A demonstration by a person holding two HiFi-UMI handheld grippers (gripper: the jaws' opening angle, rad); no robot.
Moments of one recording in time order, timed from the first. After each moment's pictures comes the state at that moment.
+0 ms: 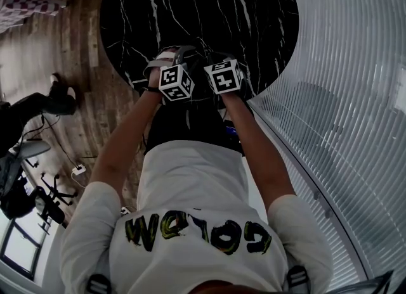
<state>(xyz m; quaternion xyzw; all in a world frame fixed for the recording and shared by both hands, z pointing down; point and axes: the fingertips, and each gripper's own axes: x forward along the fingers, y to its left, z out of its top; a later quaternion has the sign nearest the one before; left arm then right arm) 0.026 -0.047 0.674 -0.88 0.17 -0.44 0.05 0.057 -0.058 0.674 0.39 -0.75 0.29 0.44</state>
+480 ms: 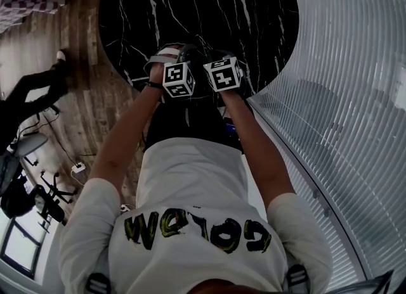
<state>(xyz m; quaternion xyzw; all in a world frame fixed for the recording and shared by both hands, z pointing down) 0.030 -0.048 0.689 -0.86 0.14 -0.48 0.09 0.058 -0.058 0.674 0.38 -0.75 0.30 0.45</state>
